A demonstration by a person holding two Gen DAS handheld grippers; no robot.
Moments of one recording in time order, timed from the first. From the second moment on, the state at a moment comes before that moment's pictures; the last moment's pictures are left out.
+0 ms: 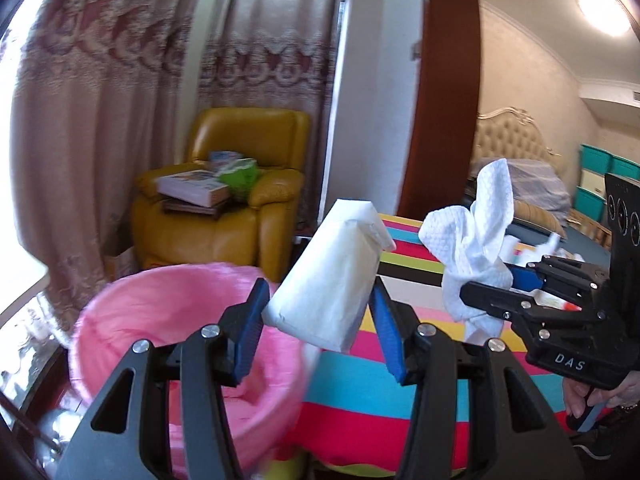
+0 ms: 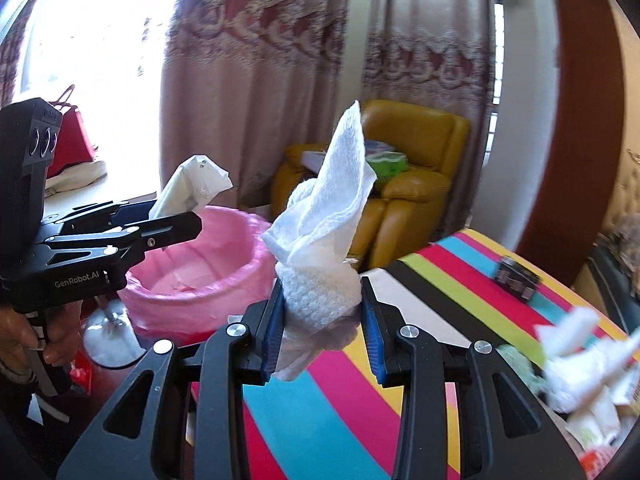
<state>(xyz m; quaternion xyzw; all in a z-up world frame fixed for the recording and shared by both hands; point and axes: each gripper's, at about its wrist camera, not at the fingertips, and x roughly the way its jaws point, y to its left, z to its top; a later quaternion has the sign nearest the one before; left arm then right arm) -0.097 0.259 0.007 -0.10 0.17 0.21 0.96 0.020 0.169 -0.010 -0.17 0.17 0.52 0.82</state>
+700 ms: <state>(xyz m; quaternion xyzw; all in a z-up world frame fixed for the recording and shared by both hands) -0.145 0.407 -0.046 -0.19 0.21 0.34 0.90 -0.006 0.337 -0.034 -0.22 0.22 0.60 0.74</state>
